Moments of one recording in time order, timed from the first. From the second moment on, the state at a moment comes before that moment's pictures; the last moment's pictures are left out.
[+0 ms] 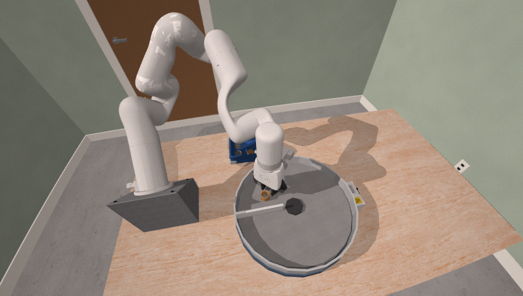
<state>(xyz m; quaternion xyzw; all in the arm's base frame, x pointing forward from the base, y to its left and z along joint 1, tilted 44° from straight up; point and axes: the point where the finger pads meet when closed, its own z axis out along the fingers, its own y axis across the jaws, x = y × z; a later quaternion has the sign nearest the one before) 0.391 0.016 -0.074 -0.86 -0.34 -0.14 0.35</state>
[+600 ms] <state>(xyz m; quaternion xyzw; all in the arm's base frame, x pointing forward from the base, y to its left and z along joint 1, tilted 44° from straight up) 0.391 -0.021 -0.036 -0.86 -0.34 -0.14 0.35</state>
